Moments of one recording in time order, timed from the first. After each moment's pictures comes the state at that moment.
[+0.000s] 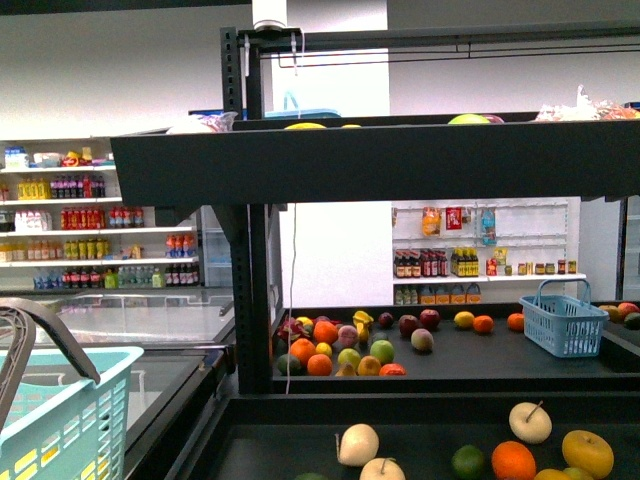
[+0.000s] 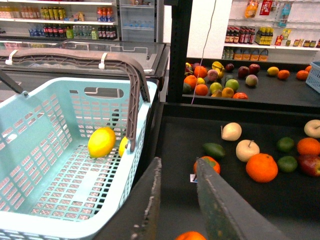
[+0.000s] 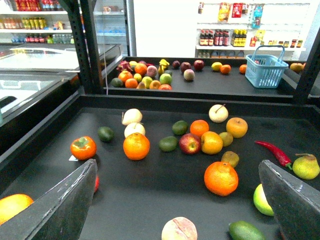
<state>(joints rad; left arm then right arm) -0.26 0.71 0.29 0.41 -0.24 -0.02 0.00 0.00 0.02 0.00 0.00 0.00</state>
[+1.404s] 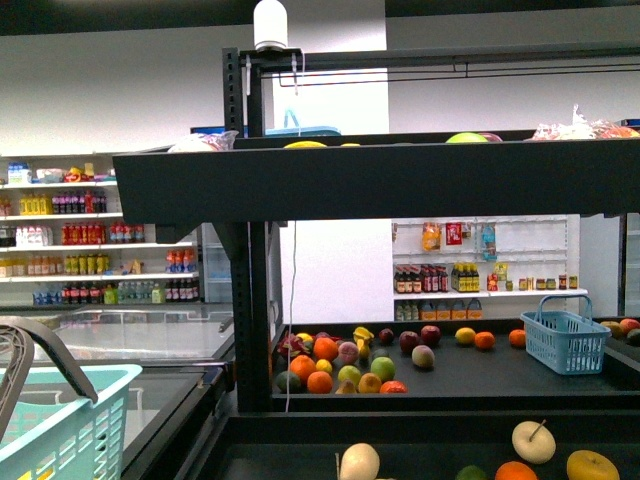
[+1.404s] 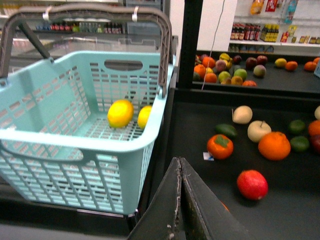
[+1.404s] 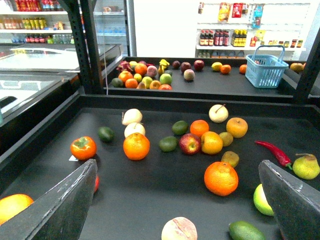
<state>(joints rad) 0.00 0.07 0.01 0.04 0.00 -0.01 0.00 0.00 0.02 0.00 0.00 0.00</state>
